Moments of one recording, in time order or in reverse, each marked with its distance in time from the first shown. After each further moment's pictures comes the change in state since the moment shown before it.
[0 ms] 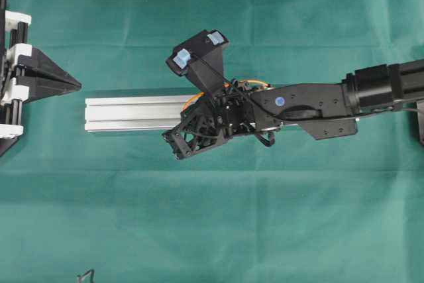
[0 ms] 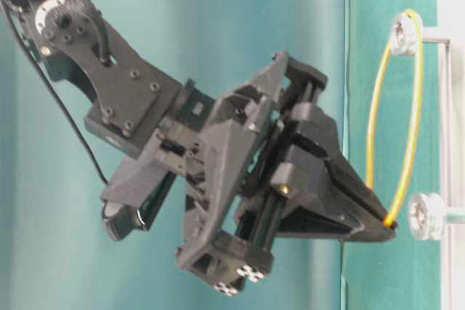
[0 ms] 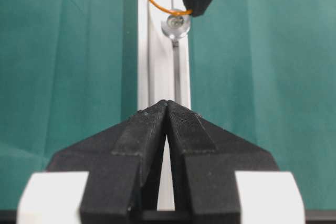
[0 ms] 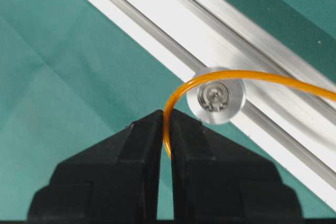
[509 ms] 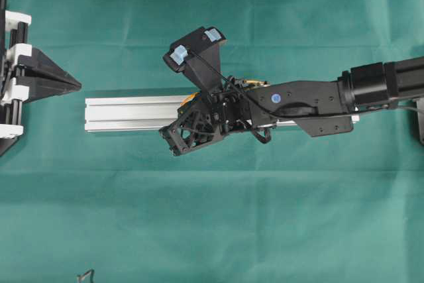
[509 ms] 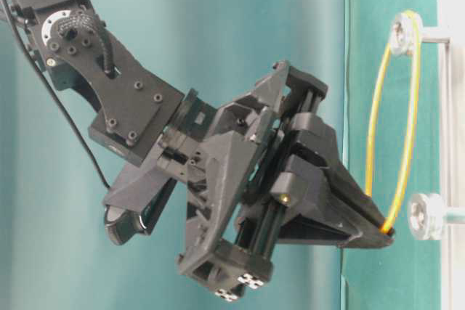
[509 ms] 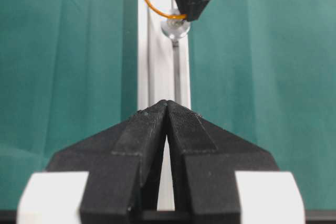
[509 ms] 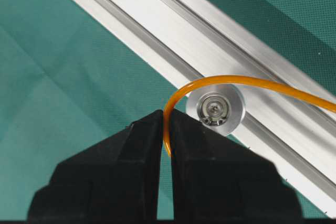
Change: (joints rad) left arm 0.000 0.002 0.000 0.000 0.000 0.000; right arm -0.012 0.011 -0.011 -0.003 -0.002 0.002
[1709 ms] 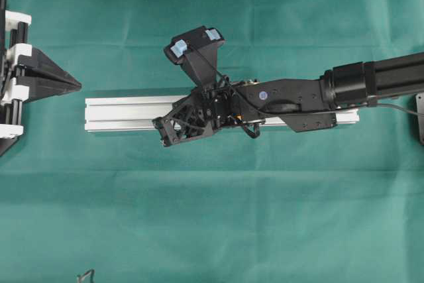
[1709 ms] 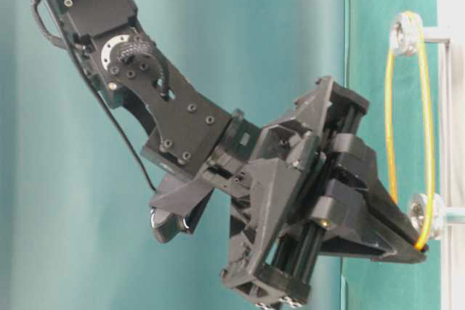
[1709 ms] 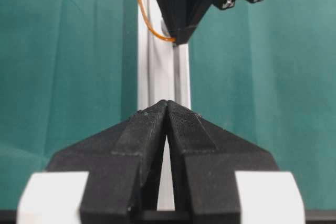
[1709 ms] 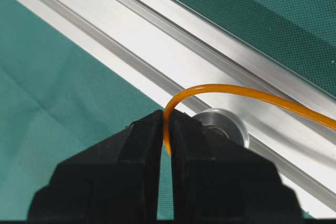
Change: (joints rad) left arm 0.000 -0.002 0.000 0.000 -0.002 0.000; right arm -0.026 0.063 0.000 -0.002 -0.095 0.109
